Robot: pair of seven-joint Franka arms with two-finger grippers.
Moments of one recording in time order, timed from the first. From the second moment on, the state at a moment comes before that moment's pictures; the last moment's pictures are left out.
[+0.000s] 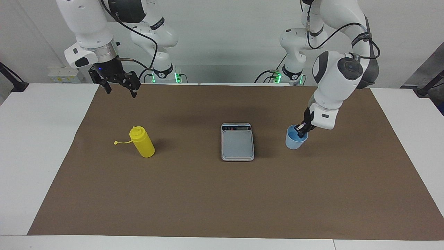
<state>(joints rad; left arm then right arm) -0.07 0.18 -0.24 -1.75 -0.04 1.93 -0.77 -0.07 -0.04 0.10 -1.63 -0.04 1.58 0.21</state>
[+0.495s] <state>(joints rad) -0.08 0.19 -0.40 -1.74 -0.03 2.01 -1.00 -0.07 -0.04 0.10 -1.63 -0.04 1.58 0.21</state>
